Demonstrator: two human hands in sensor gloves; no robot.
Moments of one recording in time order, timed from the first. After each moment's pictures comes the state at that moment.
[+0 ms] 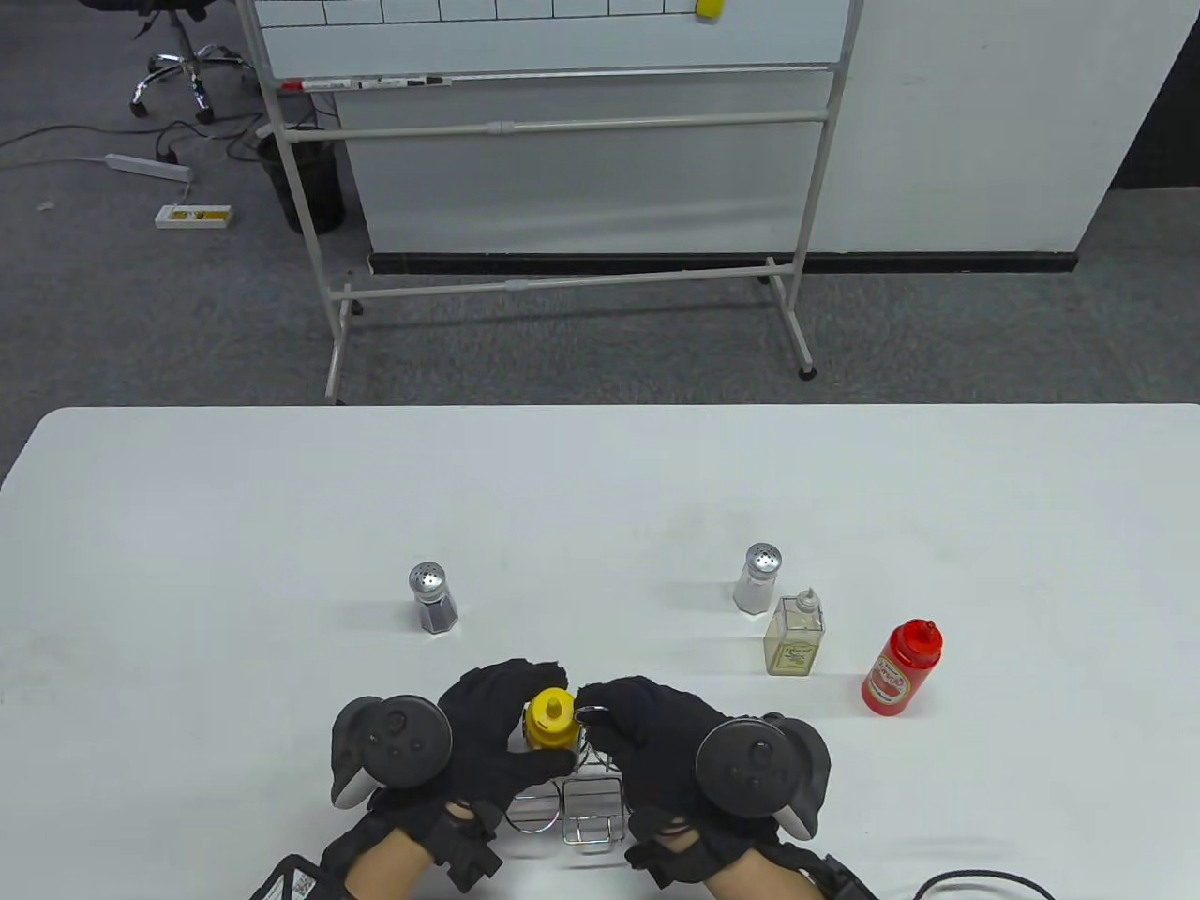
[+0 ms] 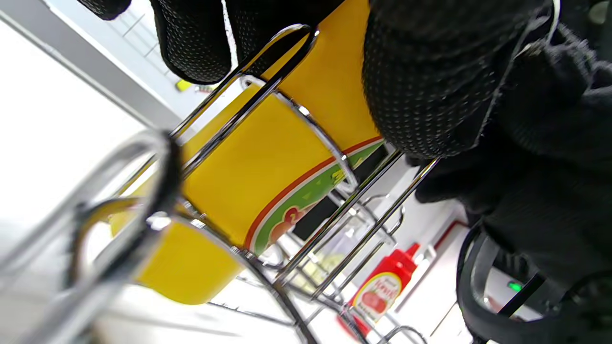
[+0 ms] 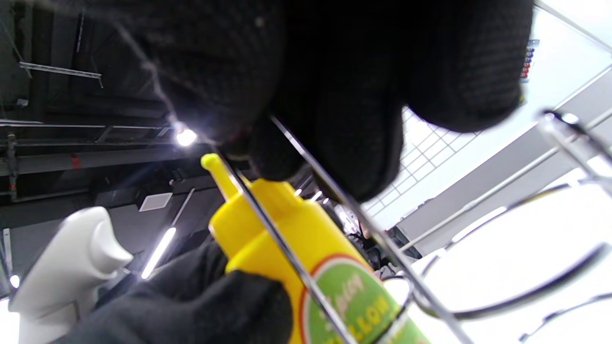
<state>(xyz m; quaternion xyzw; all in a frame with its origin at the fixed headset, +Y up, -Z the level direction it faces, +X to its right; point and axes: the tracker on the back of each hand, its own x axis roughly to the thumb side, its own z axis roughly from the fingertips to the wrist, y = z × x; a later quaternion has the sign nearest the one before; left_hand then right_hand) -0.179 -0.721 -0.299 0.02 -0.29 0.37 0.88 0.067 -0.669 -0.269 0.23 -0.16 0.87 0.41</state>
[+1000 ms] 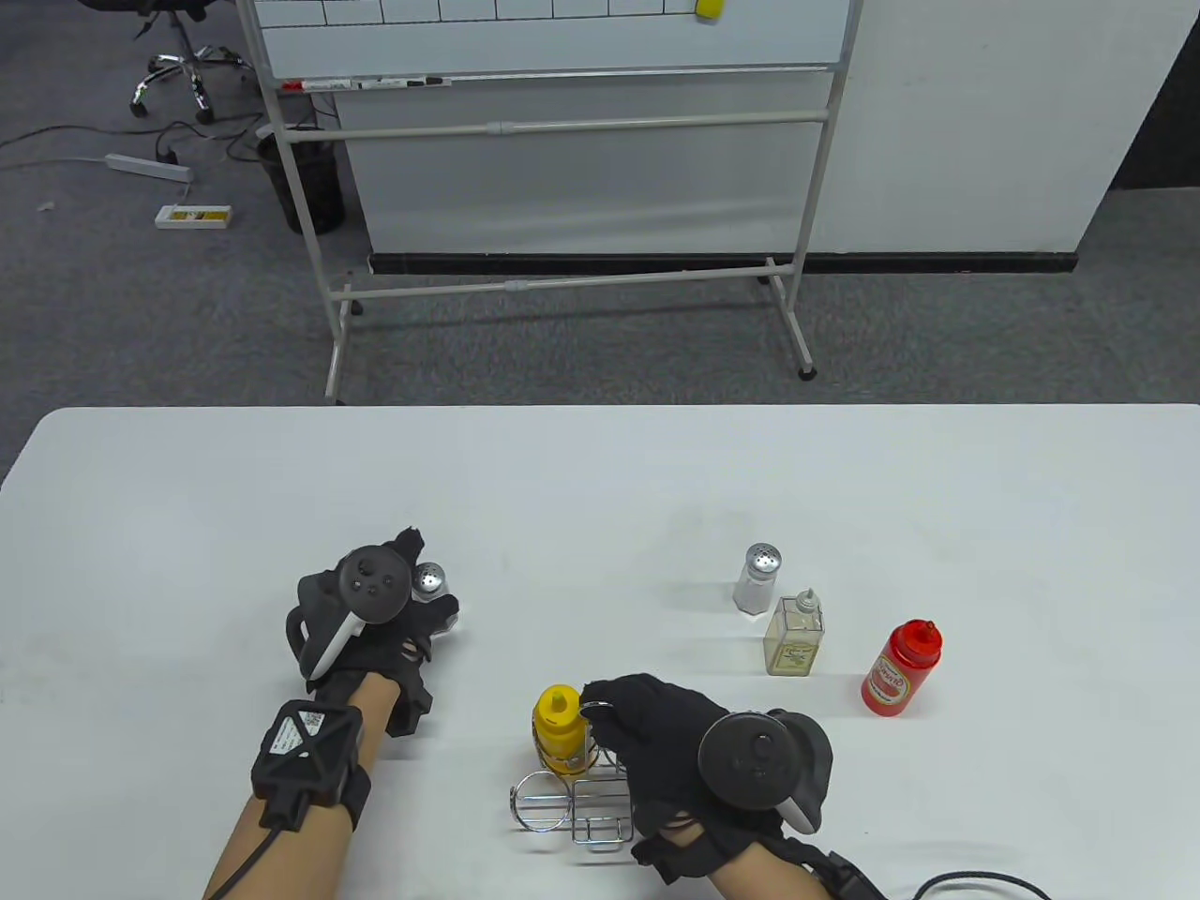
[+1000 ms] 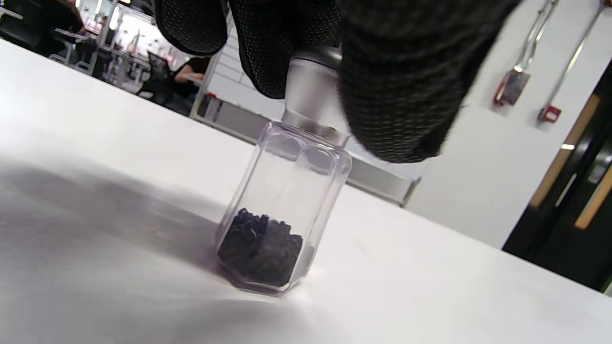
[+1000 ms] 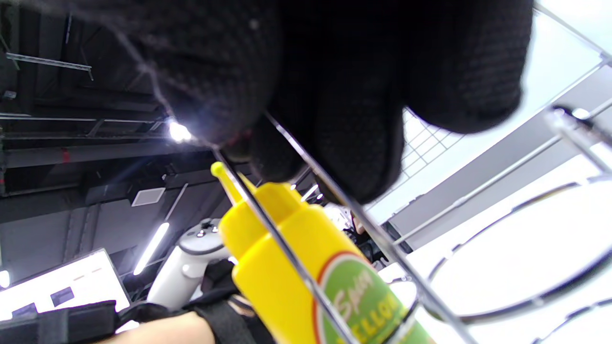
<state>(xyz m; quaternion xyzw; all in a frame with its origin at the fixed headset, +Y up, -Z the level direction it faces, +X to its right) -0.258 -0.723 -0.421 0.04 0.01 0.19 0.98 0.071 -0.670 -0.273 0.22 -0.15 0.87 0.41</state>
